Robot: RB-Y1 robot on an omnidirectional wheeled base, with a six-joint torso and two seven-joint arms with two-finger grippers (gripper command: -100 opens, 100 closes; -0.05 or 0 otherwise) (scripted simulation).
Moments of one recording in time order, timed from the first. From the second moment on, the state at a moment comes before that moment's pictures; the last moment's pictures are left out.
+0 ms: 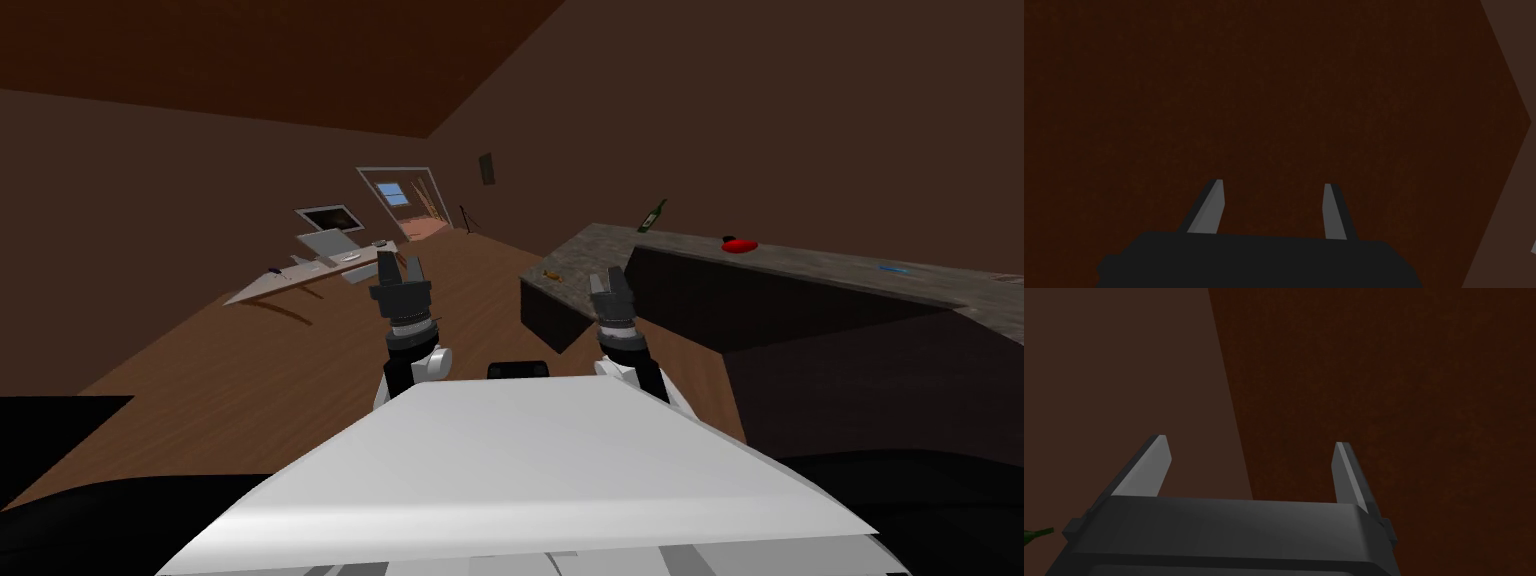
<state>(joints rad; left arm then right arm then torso) 0.47 0.03 -0.07 -2.39 -0.08 -0.58 -0.08 0.59 -0.28 0.05 -2.28 -0.09 -0.58 0.18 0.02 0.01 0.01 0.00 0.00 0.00</state>
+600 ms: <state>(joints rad) 0.47 0.03 -0.07 -2.39 -0.08 -0.58 -0.08 0.60 -0.43 0.10 -2.25 -0.09 -0.61 0.19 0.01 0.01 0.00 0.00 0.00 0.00</state>
